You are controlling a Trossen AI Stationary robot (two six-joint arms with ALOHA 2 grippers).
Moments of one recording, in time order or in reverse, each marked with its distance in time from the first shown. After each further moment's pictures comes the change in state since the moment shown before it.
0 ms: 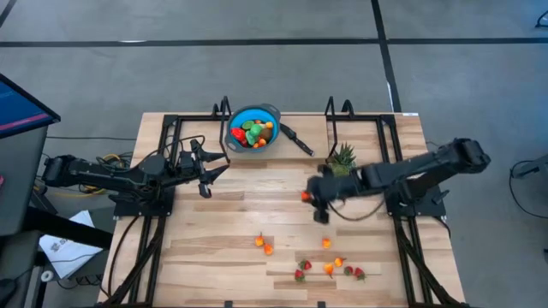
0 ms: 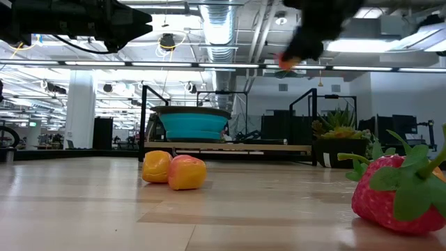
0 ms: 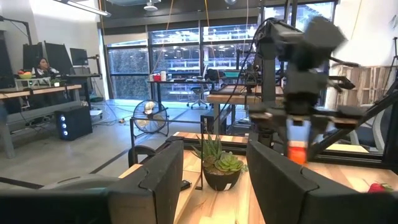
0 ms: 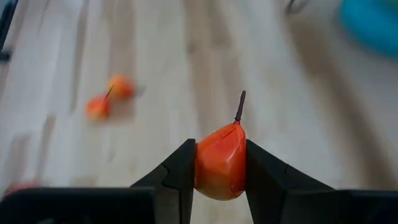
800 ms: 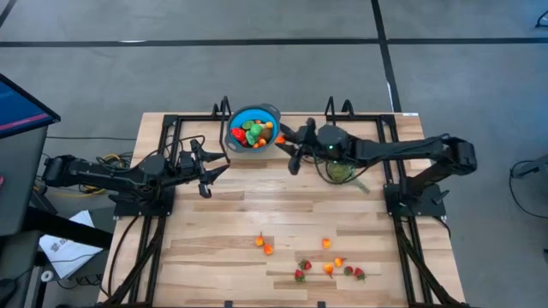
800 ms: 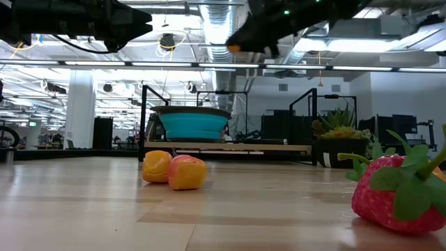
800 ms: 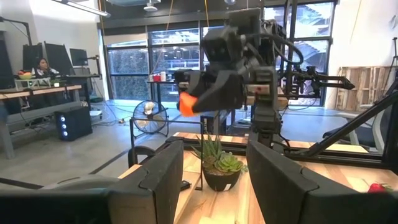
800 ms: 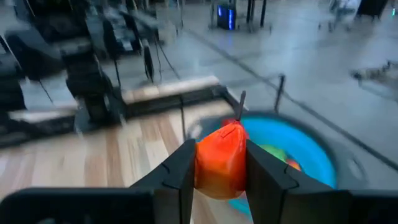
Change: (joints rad) left arm 0.000 0.000 0.000 0.002 0.000 0.000; right arm -0.363 0.102 0.006 0.664 -0.007 -0.190
